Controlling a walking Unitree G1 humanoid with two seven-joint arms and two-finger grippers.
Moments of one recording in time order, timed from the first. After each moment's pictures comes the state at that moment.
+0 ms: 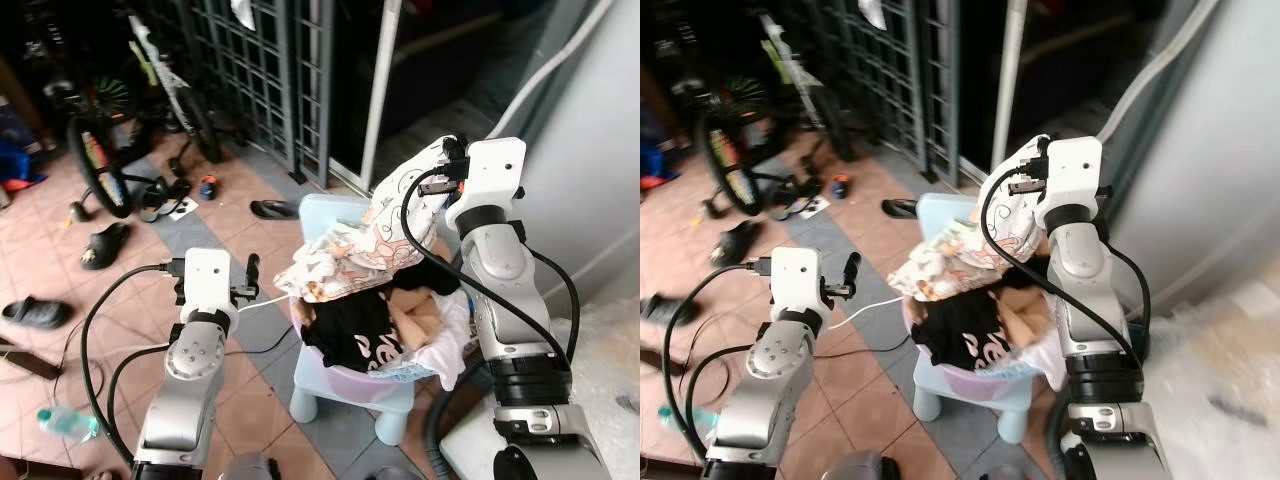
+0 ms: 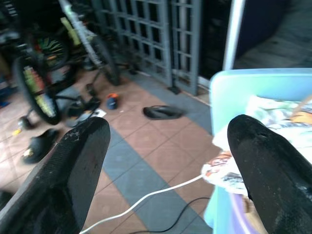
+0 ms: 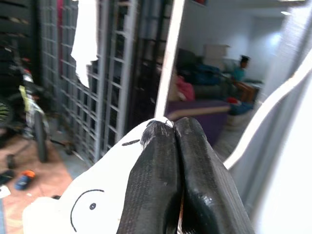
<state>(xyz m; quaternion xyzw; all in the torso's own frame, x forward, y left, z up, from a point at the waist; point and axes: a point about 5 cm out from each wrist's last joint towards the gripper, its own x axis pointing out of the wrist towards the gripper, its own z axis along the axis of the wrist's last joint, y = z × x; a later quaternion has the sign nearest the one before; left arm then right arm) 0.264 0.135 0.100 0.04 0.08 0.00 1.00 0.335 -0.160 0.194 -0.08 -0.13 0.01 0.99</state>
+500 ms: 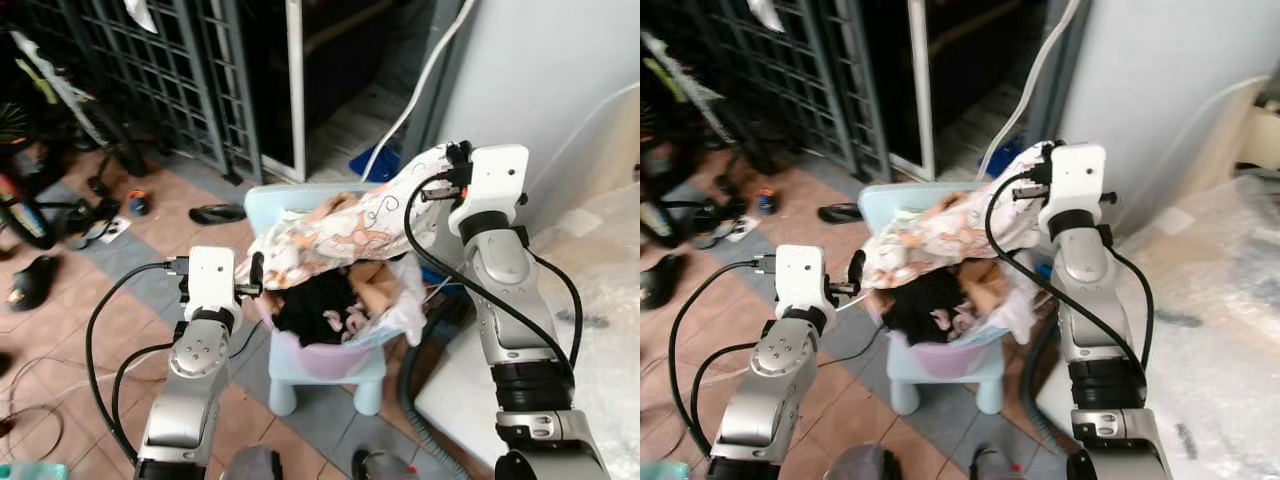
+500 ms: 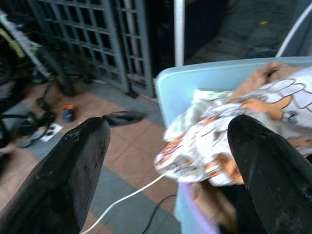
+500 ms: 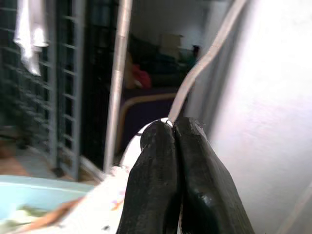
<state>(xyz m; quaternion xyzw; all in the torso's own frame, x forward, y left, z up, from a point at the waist) 0.265 0.133 0.101 0.04 0.08 0.00 1.00 0.332 -0.157 0.192 -0.08 -0.12 0.02 0.99</state>
